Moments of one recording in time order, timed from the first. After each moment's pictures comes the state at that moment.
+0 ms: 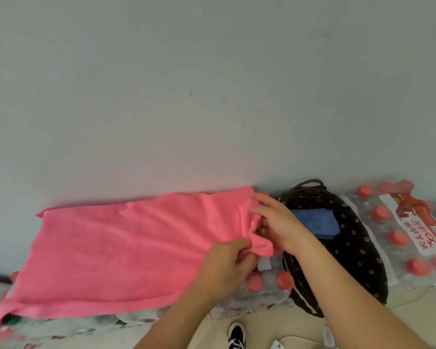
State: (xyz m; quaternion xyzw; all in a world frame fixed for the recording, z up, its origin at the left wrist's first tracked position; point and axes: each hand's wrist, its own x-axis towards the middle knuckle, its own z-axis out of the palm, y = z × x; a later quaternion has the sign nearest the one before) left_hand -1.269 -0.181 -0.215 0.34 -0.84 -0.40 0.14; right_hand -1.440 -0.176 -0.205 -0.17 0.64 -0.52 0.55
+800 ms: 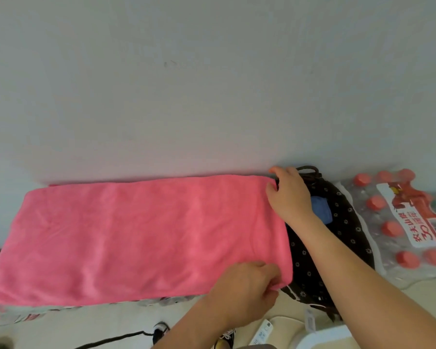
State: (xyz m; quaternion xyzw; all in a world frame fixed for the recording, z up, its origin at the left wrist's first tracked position) left_hand -1.299 -0.119 -0.215 0.20 -0.92 -0.35 0.01; right_hand -1.498 -0.173 -0.220 -0.48 0.84 -0.23 0.11
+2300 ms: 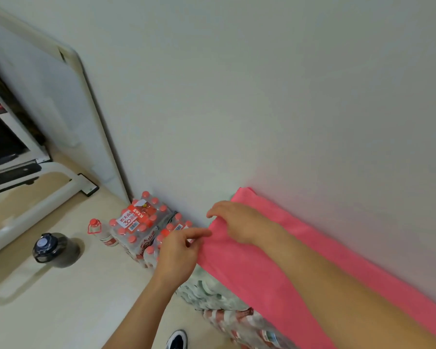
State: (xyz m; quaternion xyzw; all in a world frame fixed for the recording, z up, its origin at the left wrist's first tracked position) left_hand -0.902 -0.251 -0.218 0.68 -0.48 -0.41 0.39; right_hand -1.046 -0.359 -0.181 -0.88 0.40 0.12 0.22
